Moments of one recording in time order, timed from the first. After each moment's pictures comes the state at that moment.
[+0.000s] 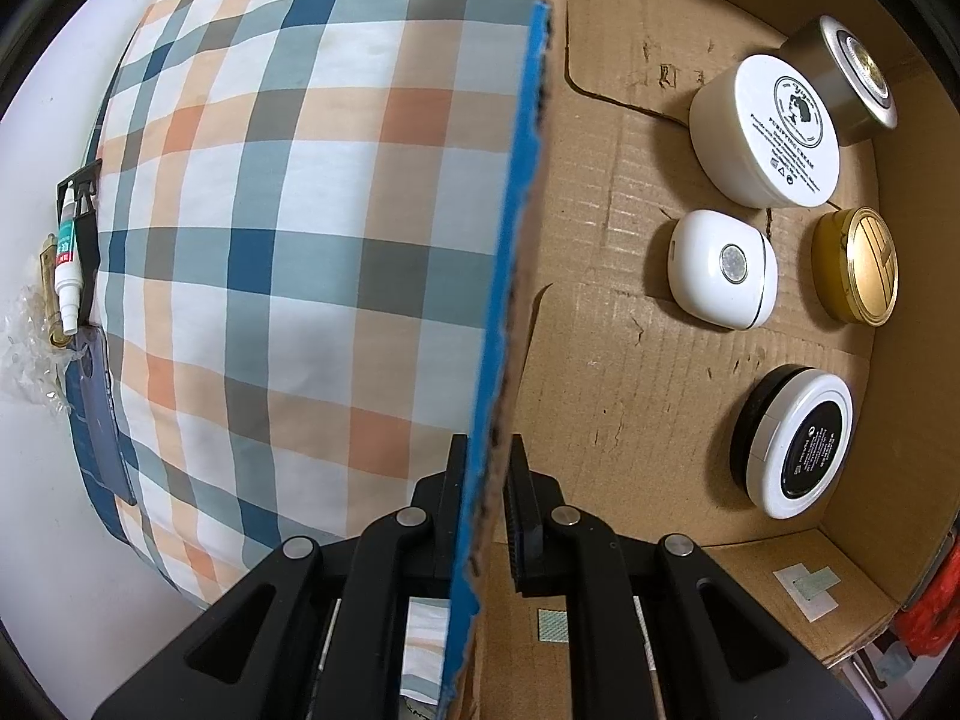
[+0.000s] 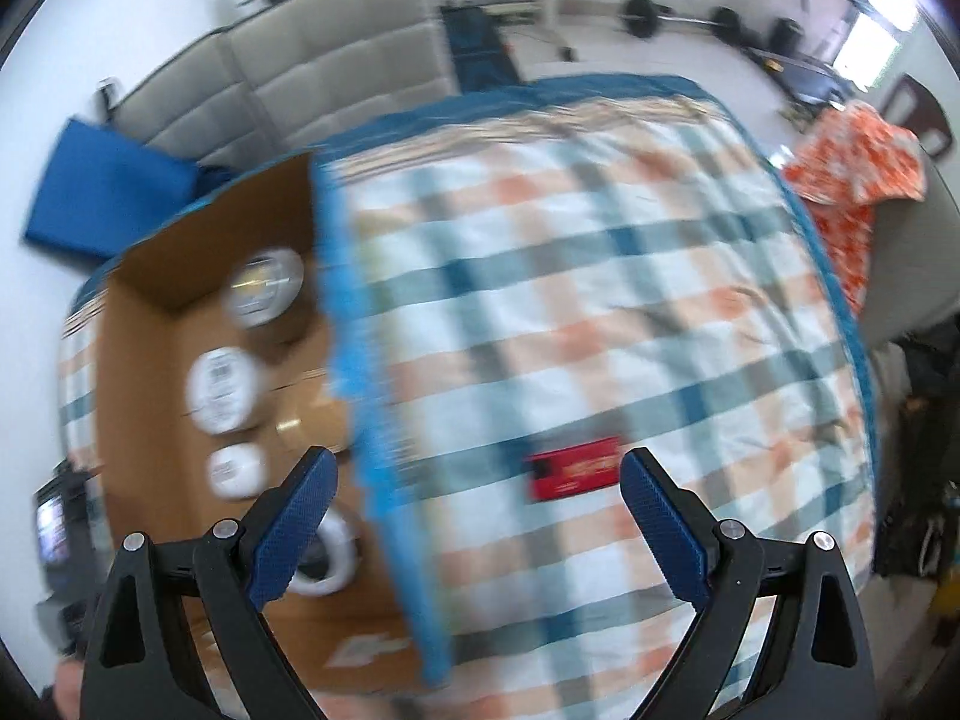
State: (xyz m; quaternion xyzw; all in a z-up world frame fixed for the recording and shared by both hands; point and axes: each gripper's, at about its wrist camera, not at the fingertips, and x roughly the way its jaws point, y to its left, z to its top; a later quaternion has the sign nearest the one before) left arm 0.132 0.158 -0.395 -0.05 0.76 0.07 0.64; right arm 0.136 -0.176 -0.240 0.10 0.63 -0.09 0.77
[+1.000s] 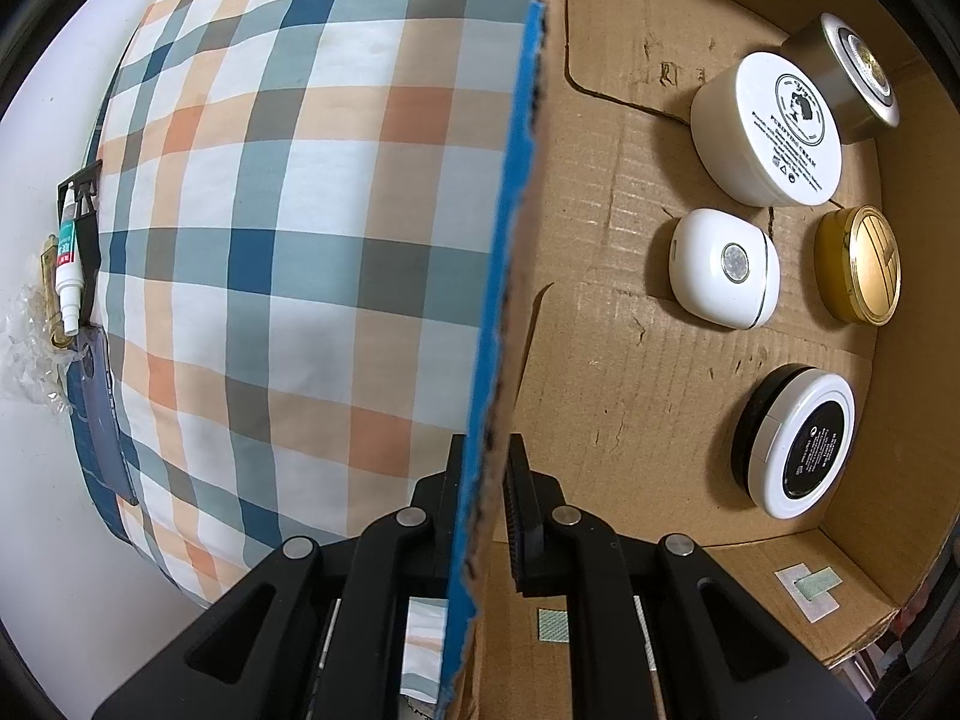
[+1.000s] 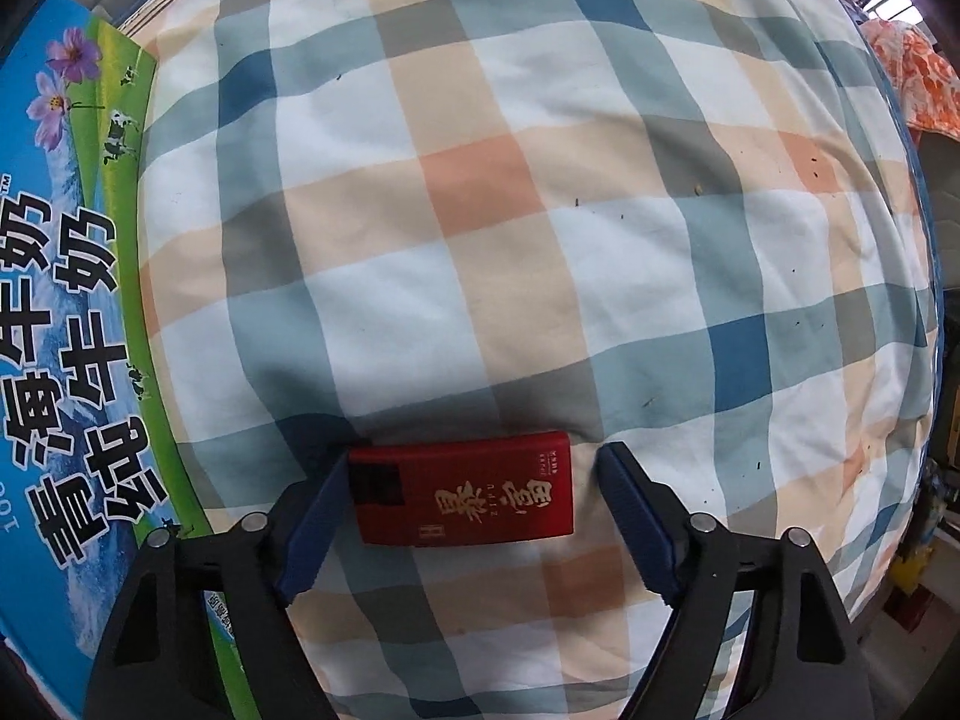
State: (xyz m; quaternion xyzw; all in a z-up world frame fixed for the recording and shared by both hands) left arm 0.134 0.156 -0.399 -0.04 0.76 0.07 0.64; right arm 0.152 -0.237 -0.405 0.08 0.75 -0.09 0.65
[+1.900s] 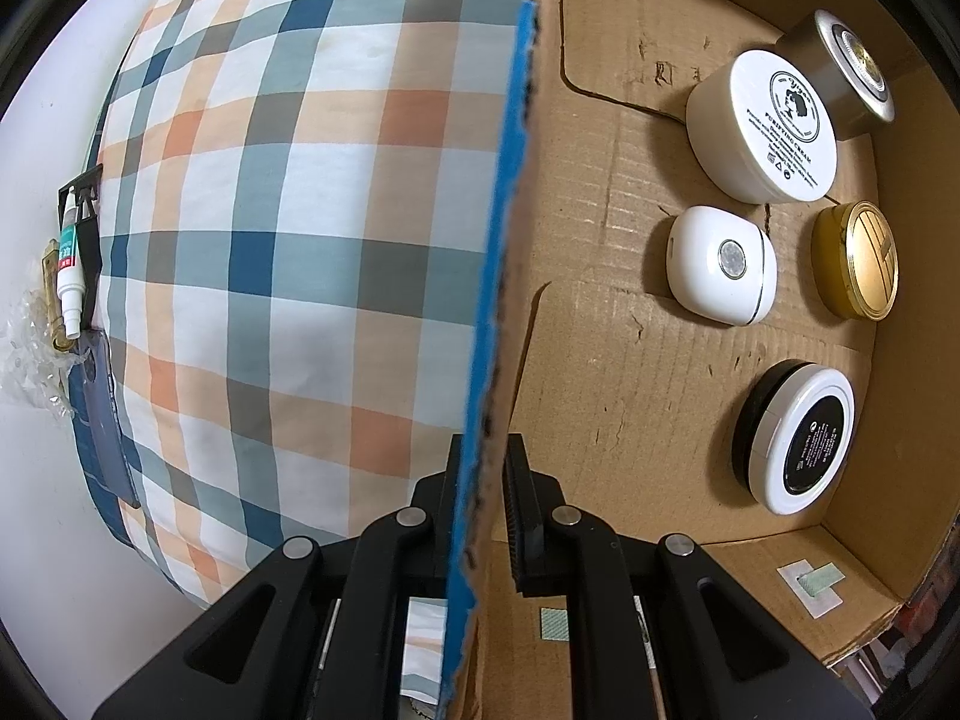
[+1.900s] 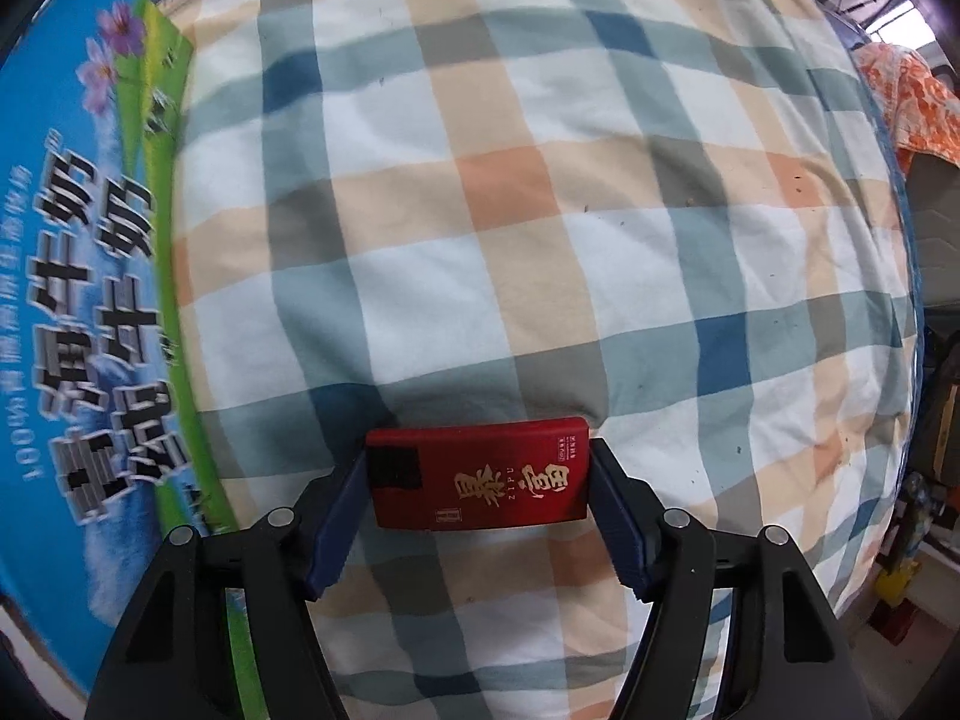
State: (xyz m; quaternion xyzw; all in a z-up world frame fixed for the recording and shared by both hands) left arm 0.137 0.148 -0.397 -0.04 0.76 0.07 0.64; right arm 0.139 -0.203 -0.366 0.06 0.74 -0.09 0.67
